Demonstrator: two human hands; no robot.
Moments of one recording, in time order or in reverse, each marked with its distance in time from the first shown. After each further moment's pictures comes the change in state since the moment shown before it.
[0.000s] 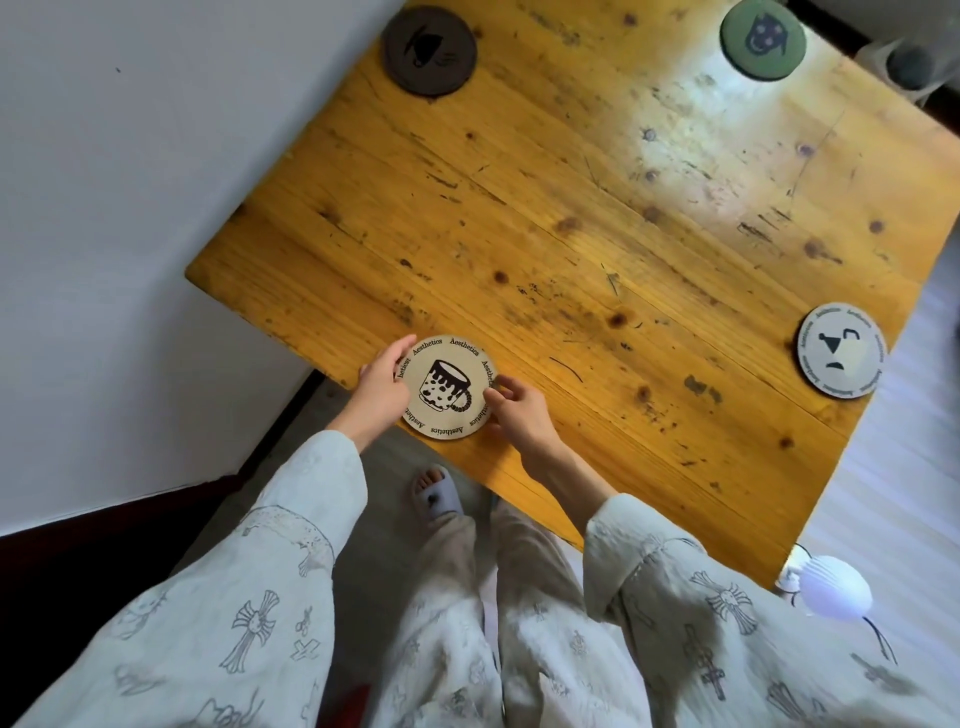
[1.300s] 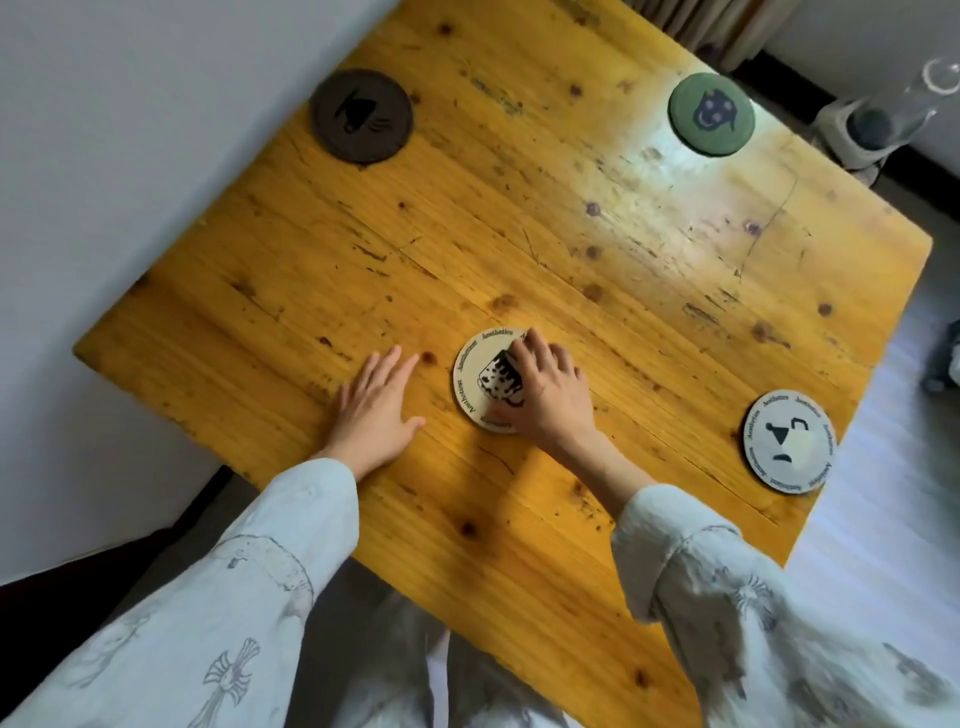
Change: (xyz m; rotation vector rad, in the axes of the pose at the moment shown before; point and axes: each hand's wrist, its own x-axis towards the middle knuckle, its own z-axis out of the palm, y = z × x) left_hand 0.063 0.079 0.054 0.637 0.045 0.184; right_hand 0.101 -0.067 -0.123 -1.246 0.190 -0.505
